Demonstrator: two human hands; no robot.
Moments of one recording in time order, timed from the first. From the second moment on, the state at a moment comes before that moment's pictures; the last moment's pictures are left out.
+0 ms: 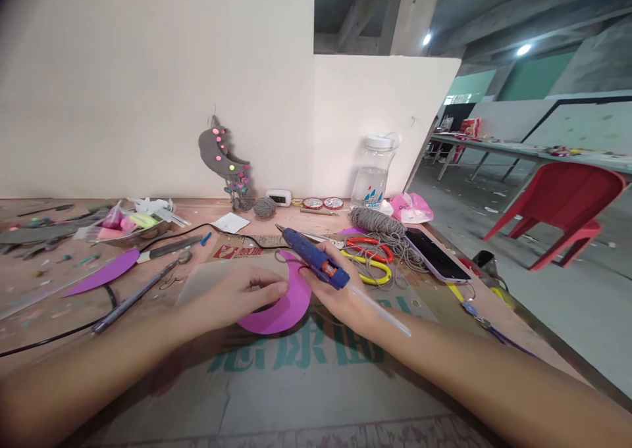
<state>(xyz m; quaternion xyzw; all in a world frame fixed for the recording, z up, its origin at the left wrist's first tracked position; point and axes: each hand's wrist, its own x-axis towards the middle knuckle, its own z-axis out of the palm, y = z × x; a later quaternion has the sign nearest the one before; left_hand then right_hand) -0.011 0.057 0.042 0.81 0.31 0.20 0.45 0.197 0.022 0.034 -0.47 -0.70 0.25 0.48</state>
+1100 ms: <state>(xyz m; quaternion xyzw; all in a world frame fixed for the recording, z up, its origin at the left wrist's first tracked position) -0.013 0.076 0.017 0.85 0.35 0.21 0.34 0.231 0.024 0.036 -0.47 -0.76 0.24 0.37</state>
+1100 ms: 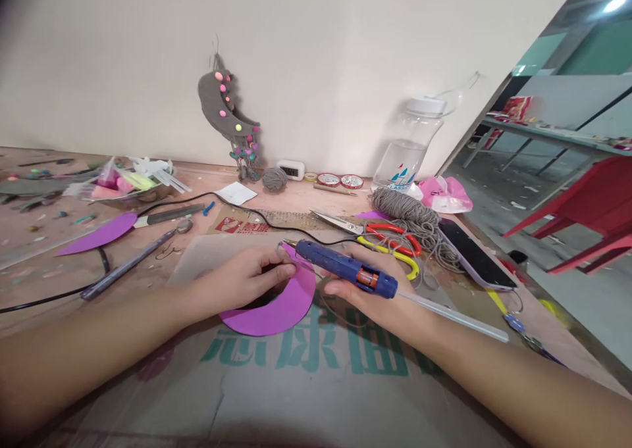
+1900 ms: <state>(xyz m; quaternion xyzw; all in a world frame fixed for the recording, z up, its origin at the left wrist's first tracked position) -0.014 0.075 0.014 0.87 0.33 0.23 0.30 0.229 0.028 0.029 -0.49 -0.76 0.18 0.37</state>
